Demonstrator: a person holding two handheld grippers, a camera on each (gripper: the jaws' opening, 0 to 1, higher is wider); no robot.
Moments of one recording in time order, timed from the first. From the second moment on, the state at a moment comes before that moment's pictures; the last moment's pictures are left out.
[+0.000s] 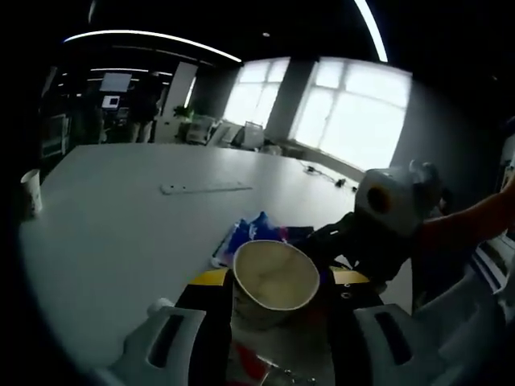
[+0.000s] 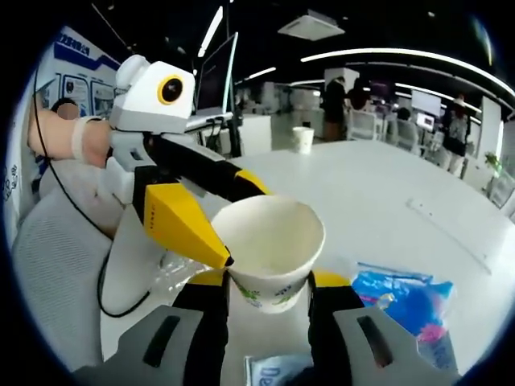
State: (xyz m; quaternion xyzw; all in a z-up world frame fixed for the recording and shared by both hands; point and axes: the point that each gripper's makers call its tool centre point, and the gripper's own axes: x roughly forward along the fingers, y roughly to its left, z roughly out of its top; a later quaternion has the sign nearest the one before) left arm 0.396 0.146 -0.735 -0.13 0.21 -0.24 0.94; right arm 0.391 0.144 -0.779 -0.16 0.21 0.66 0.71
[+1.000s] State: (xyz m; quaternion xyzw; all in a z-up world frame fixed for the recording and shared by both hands) left arm 0.403 0.155 -0.753 -0.13 0.22 -0.22 0.94; right arm 0.402 0.151 -0.800 -0.16 0.22 0.64 0.71
